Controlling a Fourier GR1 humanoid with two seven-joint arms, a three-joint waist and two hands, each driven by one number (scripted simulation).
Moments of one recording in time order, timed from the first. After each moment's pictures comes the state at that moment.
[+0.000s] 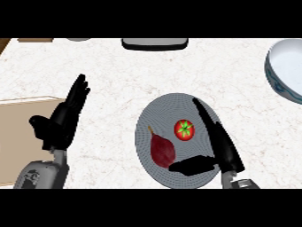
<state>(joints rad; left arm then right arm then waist) -0.16 0.12 -0.10 -1.55 0.01 0.12 0.10 -0.05 -0.01 0.30 -1.67 0.38 -0.05 0.37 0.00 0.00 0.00</state>
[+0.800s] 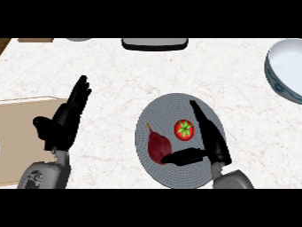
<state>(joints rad) -0.16 0.08 -0.07 -1.54 -0.03 0.09 0.10 -0.12 -0.02 0.31 -1.42 0.49 -0.15 0.31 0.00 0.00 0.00</state>
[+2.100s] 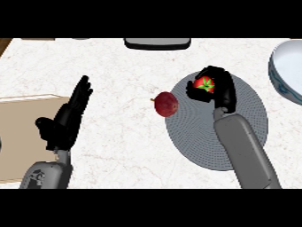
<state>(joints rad) -0.16 0.06 -0.06 -1.53 -0.04 0.07 0.07 -0.57 -0.03 0.03 -1.07 0.51 -0.42 0.36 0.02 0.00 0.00</state>
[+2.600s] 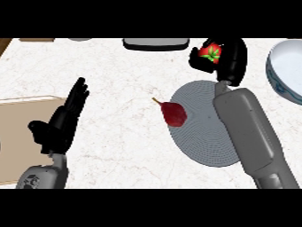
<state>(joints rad) -0.13 0.07 -0.05 -1.57 -0.04 0.06 0.10 -0.77 -0.08 0.02 -1.06 0.69 -0.60 0.39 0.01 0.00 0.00</state>
